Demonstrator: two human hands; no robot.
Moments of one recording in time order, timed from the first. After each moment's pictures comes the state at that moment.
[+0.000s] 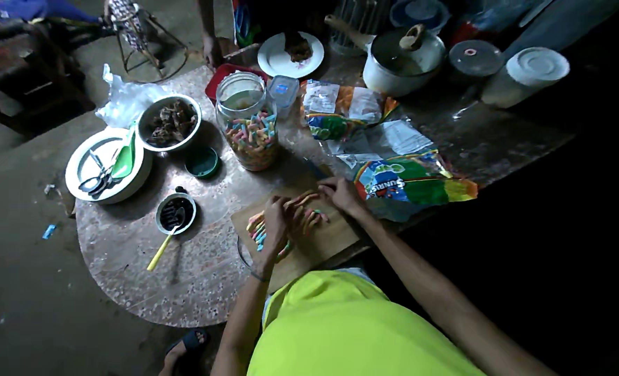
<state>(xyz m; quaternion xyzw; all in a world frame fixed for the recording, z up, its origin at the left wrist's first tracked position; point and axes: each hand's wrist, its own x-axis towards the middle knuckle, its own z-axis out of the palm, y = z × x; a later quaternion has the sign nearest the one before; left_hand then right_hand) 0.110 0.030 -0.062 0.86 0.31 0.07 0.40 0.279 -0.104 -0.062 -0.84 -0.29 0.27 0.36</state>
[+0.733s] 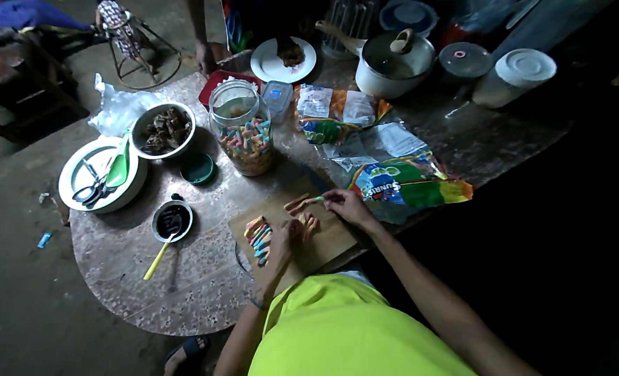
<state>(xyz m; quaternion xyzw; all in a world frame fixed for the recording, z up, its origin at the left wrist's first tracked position) 0.084 0.000 -0.072 0.87 0.24 -0.03 0.42 0.269 -0.136 -0.049 -0.80 -0.26 0.34 0.43</state>
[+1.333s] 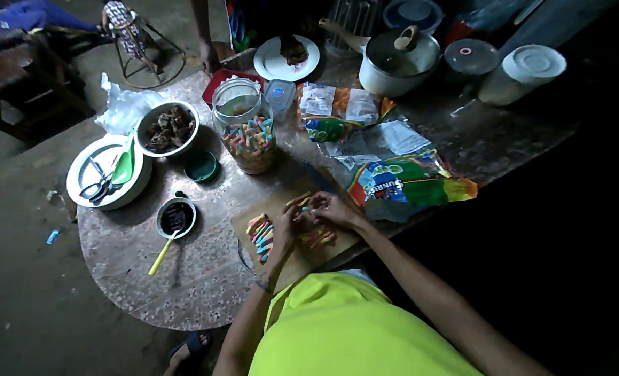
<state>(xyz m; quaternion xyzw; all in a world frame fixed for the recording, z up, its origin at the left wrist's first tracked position) 0.106 0.007 -0.072 0.85 0.27 0.05 0.44 0.256 -0.114 -0.064 -0.71 -0.28 0.46 0.45</state>
